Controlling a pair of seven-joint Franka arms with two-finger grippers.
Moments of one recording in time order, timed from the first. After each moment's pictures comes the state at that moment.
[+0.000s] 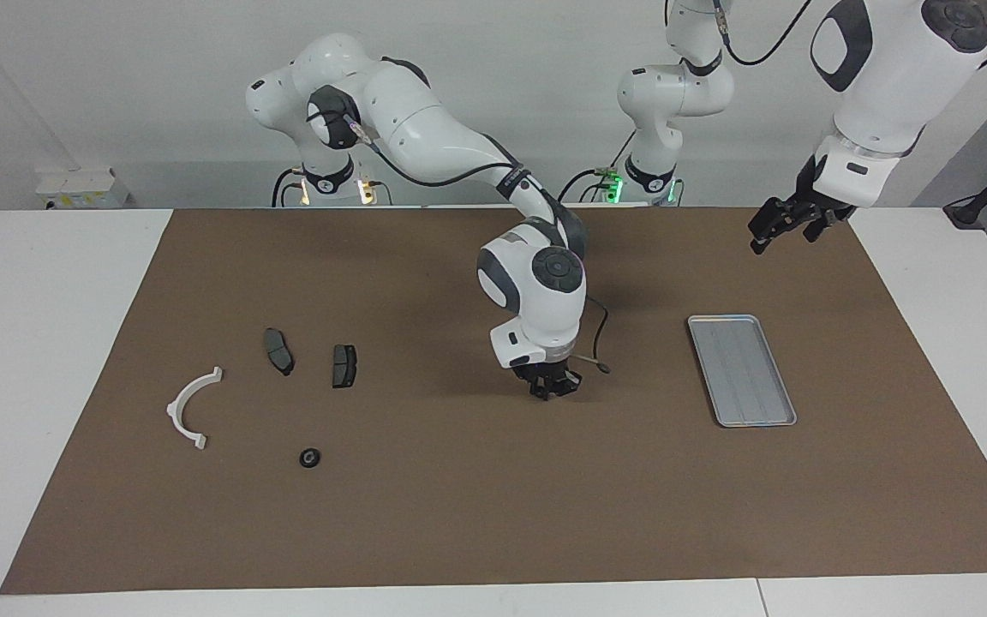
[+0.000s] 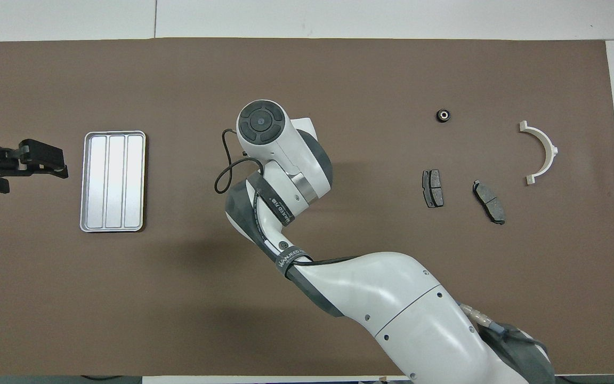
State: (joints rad) left arm -0.05 -0.03 -0.01 -1.68 -0.01 1.60 -0.23; right arm 0.68 0.92 -0.07 -1.03 0.05 1.99 1.15
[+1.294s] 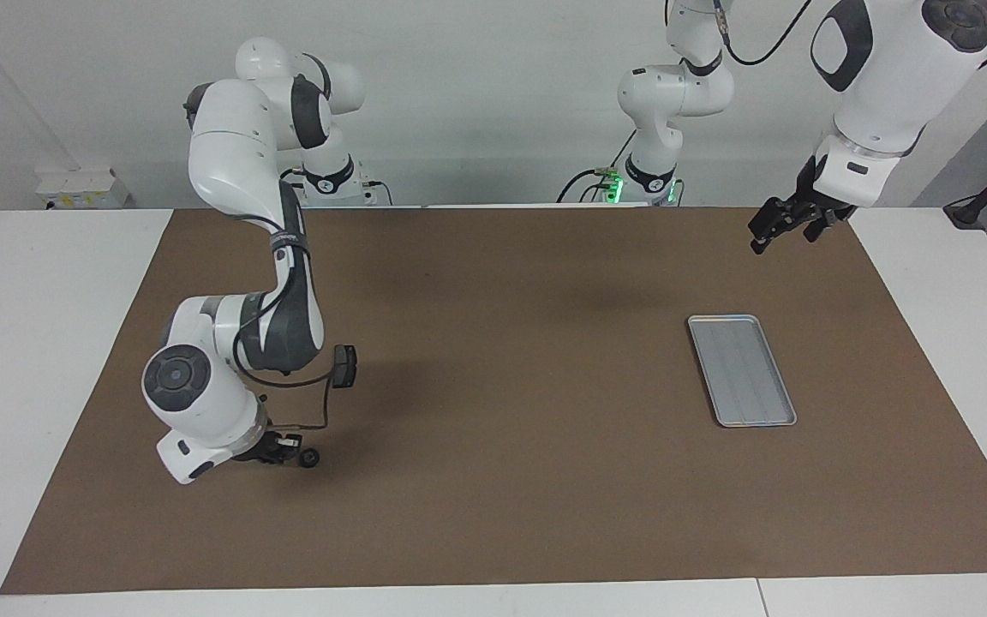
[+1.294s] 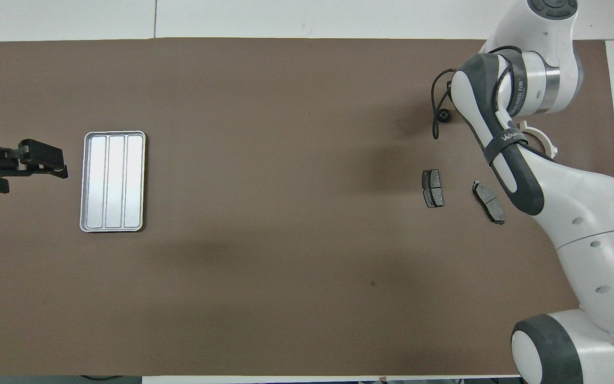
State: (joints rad) left arm -0.05 -0.03 -0.01 -1.68 -0.01 1.60 -0.23; right arm 0.03 0.86 -0.04 -1.04 -0.03 1.78 0.08
